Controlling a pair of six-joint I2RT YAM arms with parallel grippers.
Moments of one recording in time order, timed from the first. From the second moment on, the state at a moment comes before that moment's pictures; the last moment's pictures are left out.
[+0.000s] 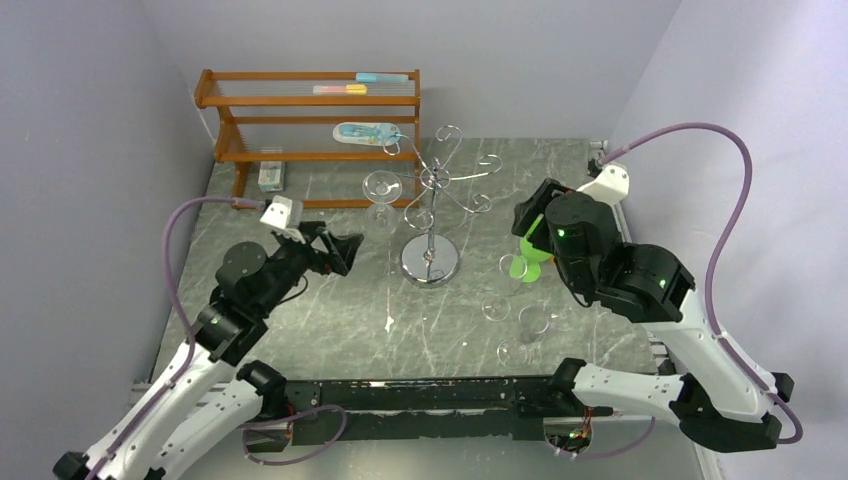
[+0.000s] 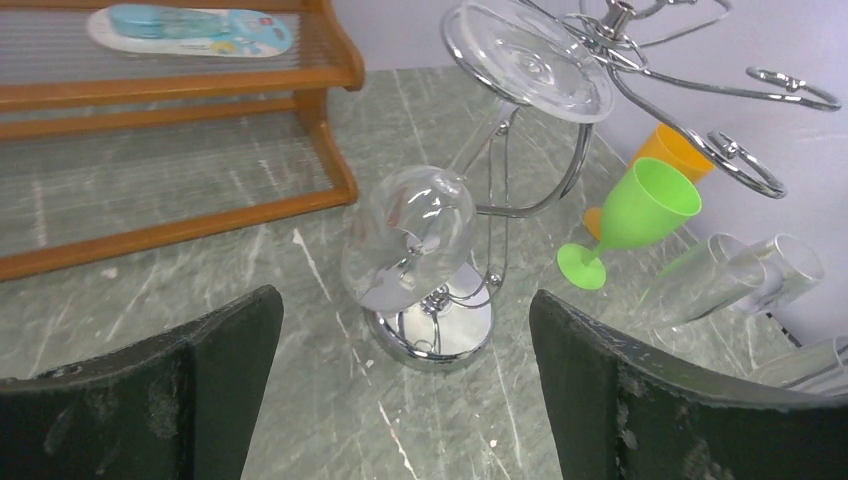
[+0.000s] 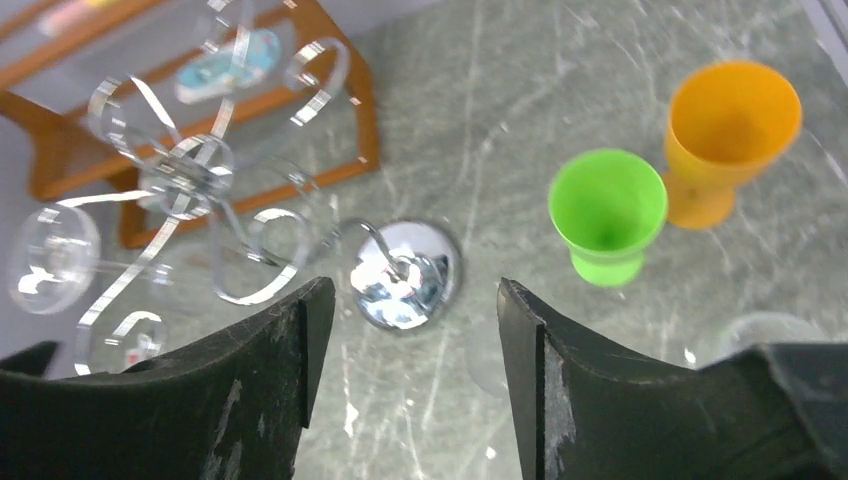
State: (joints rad) left arm -0.57 0.65 0.68 -0.06 -0.02 -0.30; right arm 0.91 0.99 1.51 -0.99 0.81 0.76
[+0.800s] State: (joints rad) left arm -0.57 0.52 0.81 -0.14 -0.07 -0.35; right arm 0.87 0.98 1.04 -1.12 0.71 1.04
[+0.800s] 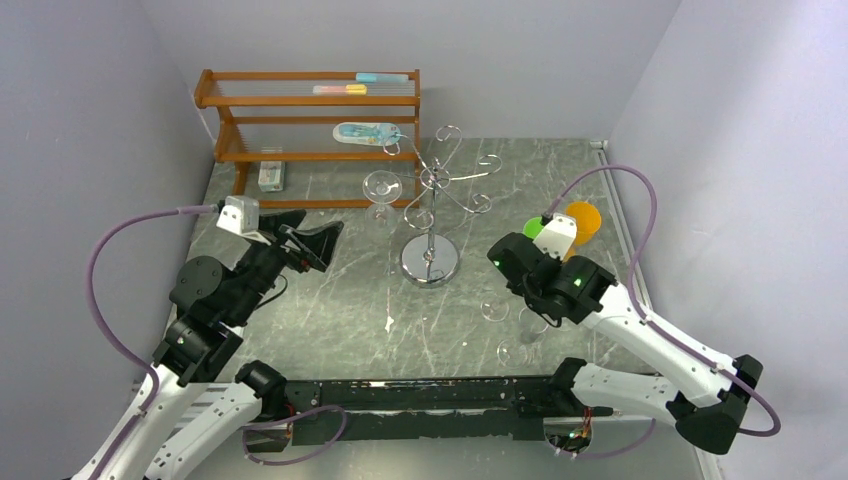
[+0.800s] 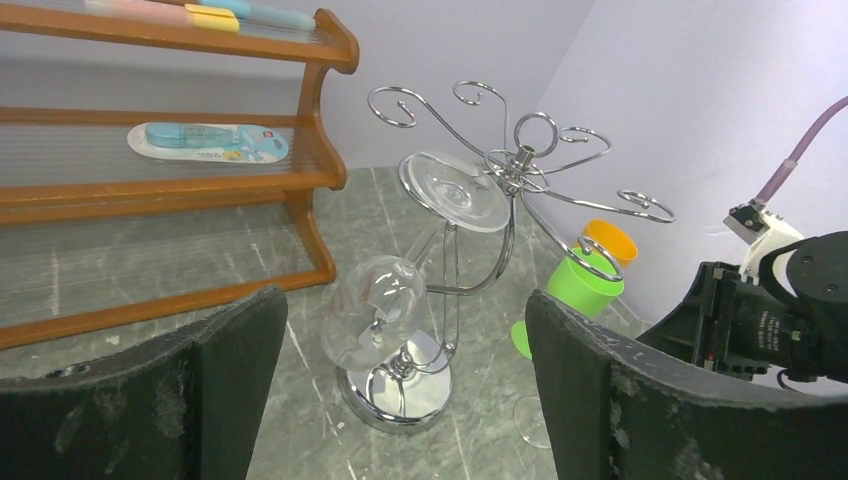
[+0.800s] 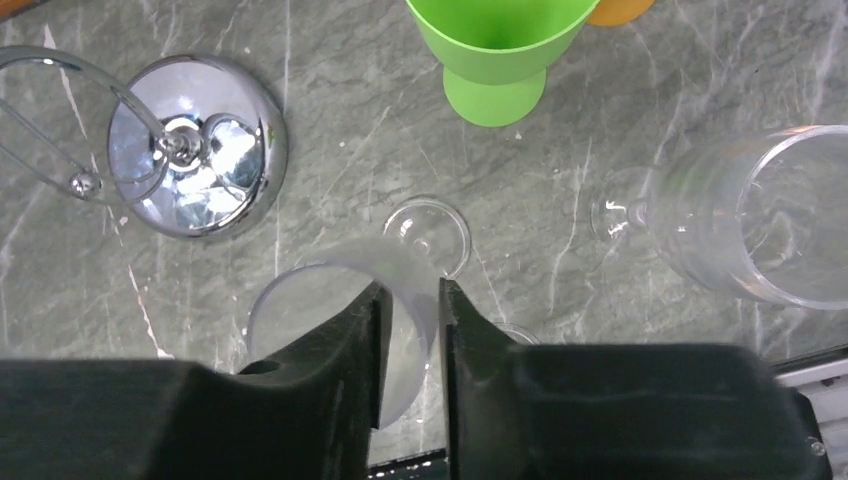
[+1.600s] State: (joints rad) left arm -0.57 0.56 0.81 -0.55 -0.19 -1.01; right arm 0.86 0.88 0.85 -0.56 0.28 0.73
